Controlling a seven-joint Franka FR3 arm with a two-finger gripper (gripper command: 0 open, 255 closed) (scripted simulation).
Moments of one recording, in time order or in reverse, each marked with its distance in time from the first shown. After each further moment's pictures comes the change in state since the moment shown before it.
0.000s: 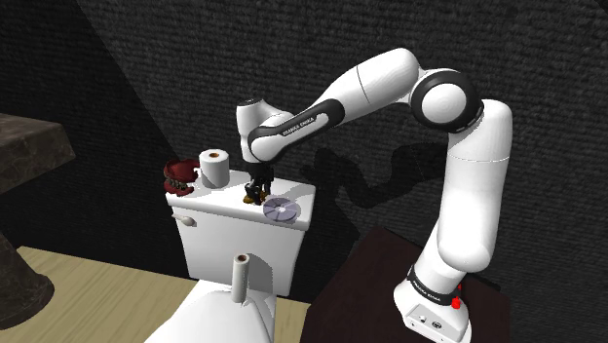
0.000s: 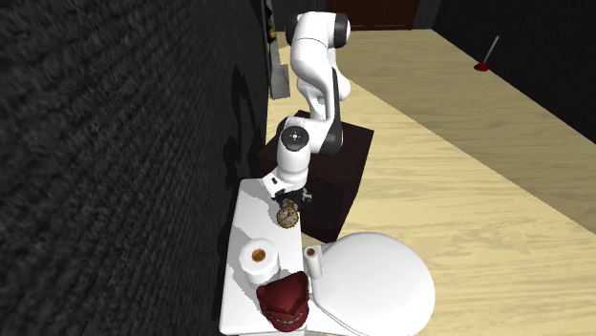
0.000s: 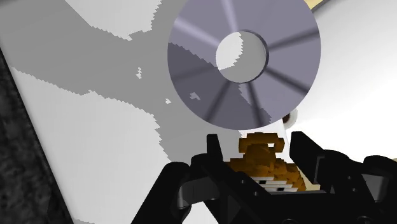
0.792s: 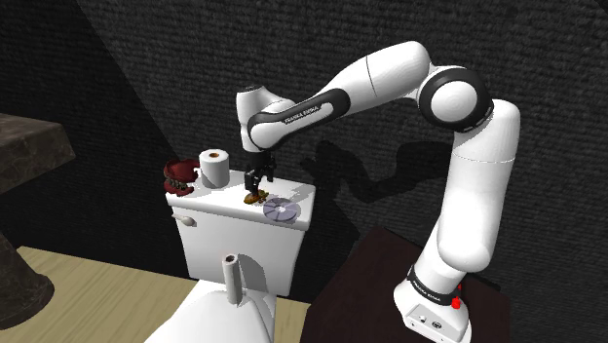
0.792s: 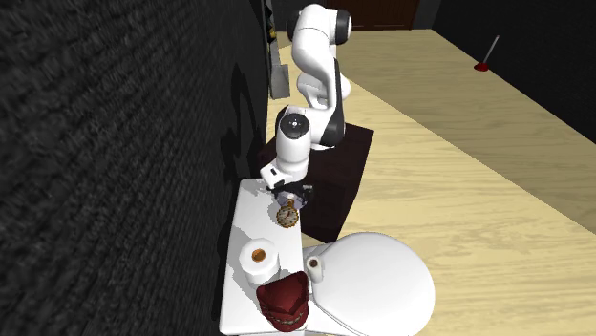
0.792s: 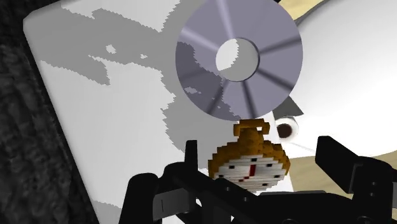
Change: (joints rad) arm -0.003 -0.046 0.004 0.033 0.016 -0.078 -0.014
